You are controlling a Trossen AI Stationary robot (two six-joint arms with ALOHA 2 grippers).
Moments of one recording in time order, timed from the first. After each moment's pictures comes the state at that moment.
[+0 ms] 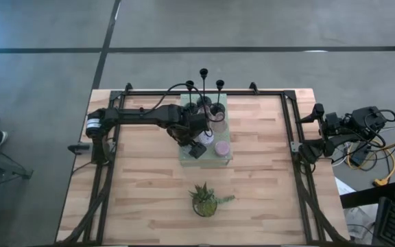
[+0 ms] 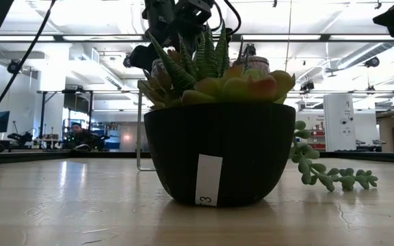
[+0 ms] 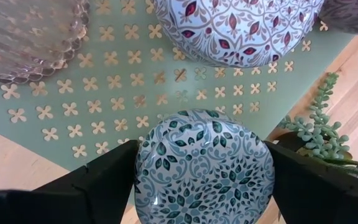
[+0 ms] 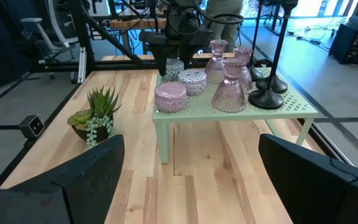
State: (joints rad) left arm 0.09 1.84 1.74 -1.18 0.15 -0.68; right arm 0.38 0.03 0.86 -1.10 0.34 0.16
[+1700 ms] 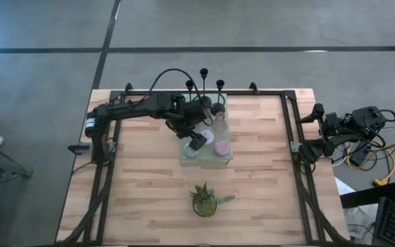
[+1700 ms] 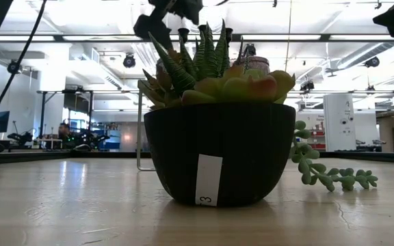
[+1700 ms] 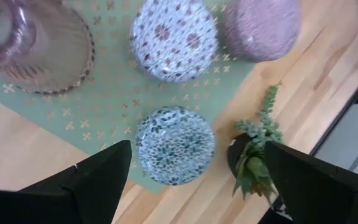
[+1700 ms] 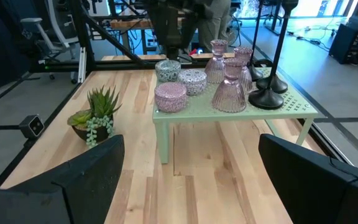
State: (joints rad) left arm 0.10 1.83 1.99 -1.33 0.17 -0.67; right arm 0.38 0.03 0.86 -1.10 0.34 0.16
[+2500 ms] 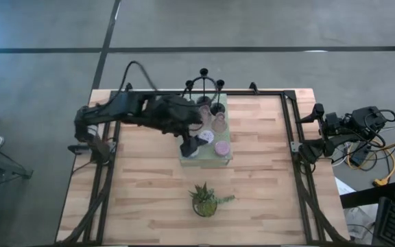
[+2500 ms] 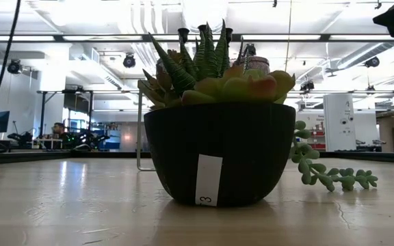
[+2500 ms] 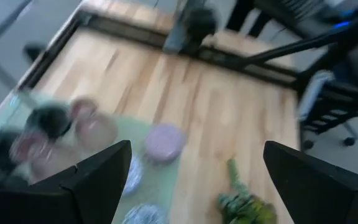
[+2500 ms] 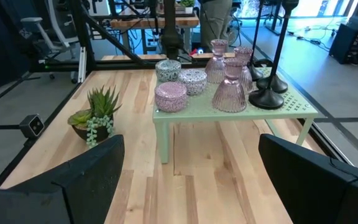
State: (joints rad) left arm -0.08 1.75 2.30 -1.20 -0.13 -0.34; right arm 0.38 0.03 0.86 -1.10 0.34 0.16
